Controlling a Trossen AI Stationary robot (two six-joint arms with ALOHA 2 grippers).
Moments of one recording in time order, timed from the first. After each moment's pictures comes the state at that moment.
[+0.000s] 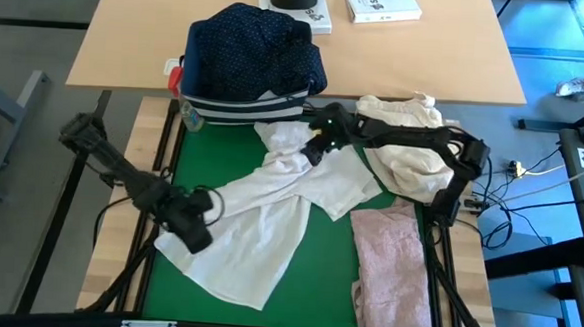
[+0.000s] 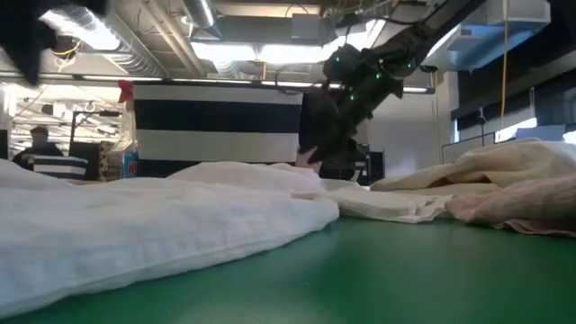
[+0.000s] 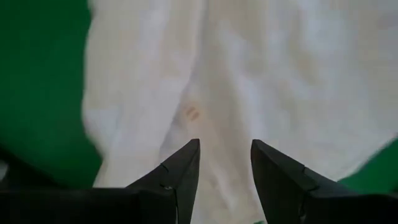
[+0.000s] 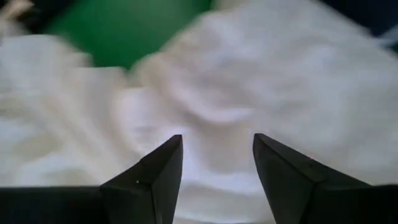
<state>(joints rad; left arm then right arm) -0.59 1.20 0.98 -1.17 -0.20 -1.27 -0.44 1.78 1.16 -0.16 -0.30 0.23</state>
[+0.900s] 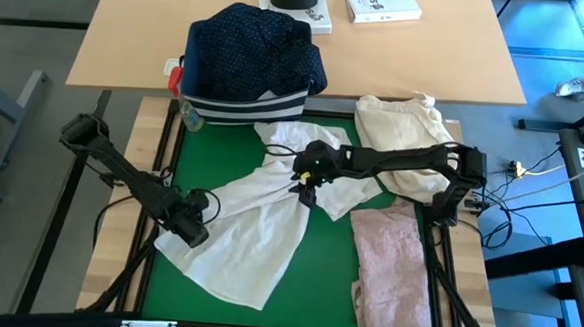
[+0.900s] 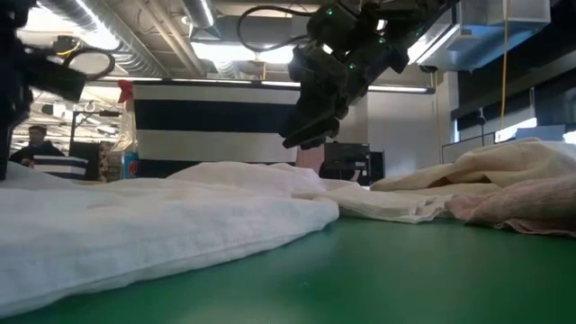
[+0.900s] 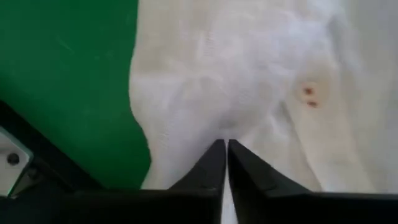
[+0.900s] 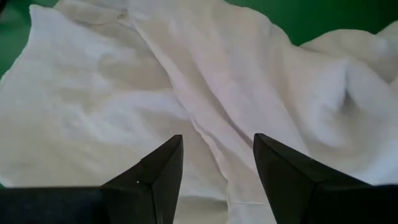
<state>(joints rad) -0.59 1.22 0.67 -1.06 -0.20 -1.31 -0.14 1.77 1.17 -0.17 -0.22 0.10</state>
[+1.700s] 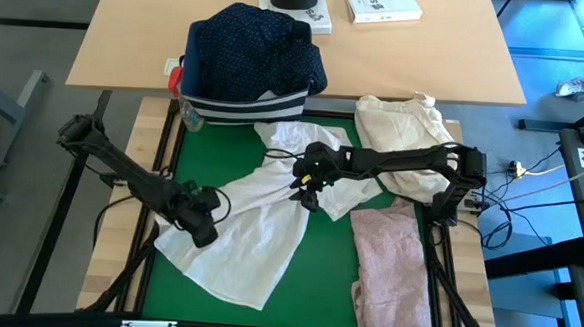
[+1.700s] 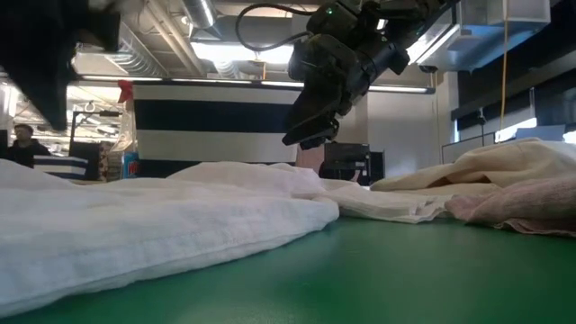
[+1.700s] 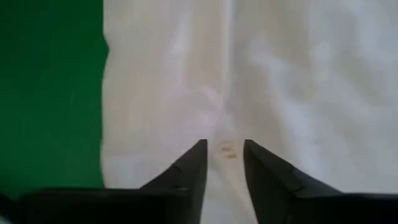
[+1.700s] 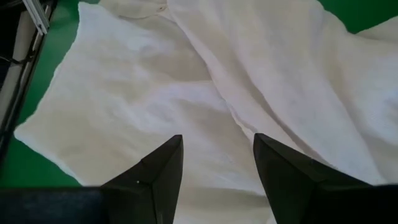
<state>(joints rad) -0.51 1.20 0.79 -1.00 -0.29 -1.06 -0.14 1.77 1.17 -0.18 -0.35 0.12</state>
